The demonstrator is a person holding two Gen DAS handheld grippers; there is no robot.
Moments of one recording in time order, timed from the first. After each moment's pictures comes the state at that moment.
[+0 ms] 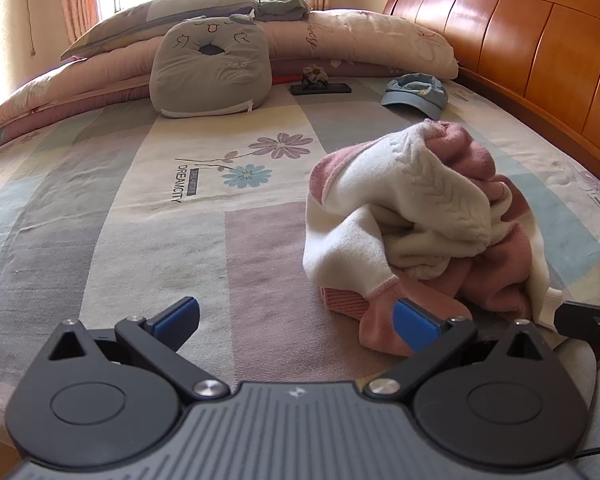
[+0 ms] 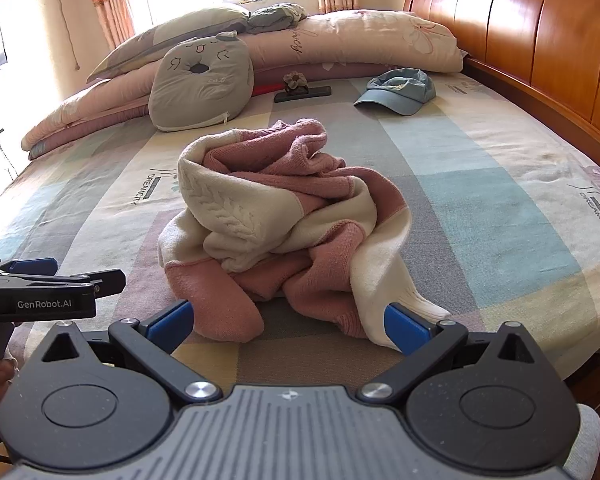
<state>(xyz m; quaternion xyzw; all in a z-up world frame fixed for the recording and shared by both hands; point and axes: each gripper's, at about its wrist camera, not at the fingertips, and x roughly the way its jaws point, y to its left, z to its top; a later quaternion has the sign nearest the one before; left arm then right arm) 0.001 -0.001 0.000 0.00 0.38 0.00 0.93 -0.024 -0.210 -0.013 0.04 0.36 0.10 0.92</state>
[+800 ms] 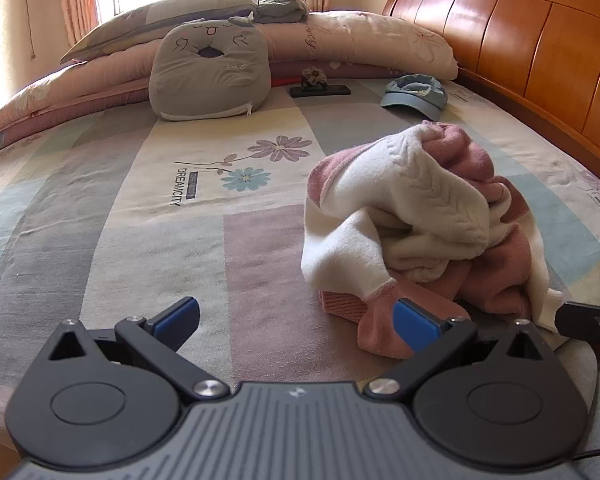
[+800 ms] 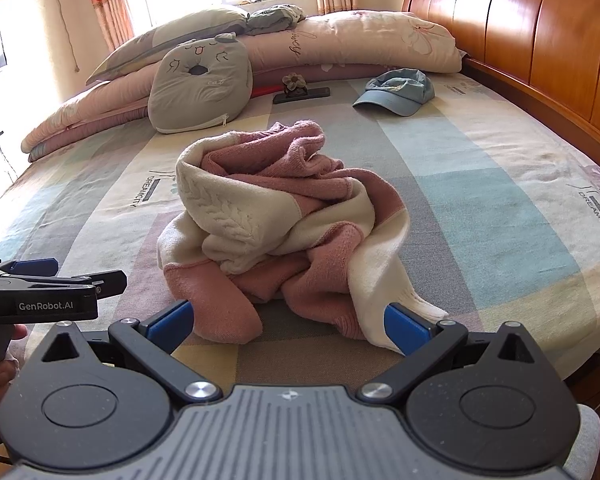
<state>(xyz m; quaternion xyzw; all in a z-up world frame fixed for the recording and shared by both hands) 0.000 -0.004 0.000 0.01 0.37 0.01 0.93 -0.024 -0.212 -0.012 0.05 0.36 0.11 0.92</state>
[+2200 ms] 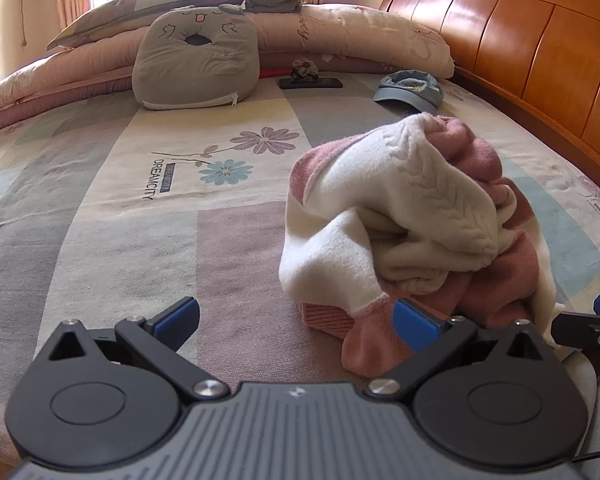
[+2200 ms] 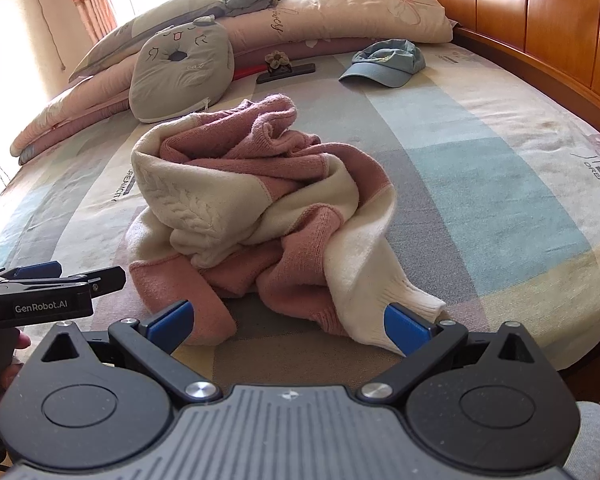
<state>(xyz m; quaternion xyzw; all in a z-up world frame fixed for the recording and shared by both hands) 0.034 -0.011 -0.023 -0.01 0.38 -0.01 0.93 0.008 -0.233 -0.033 0.07 0.39 0.10 0.91</state>
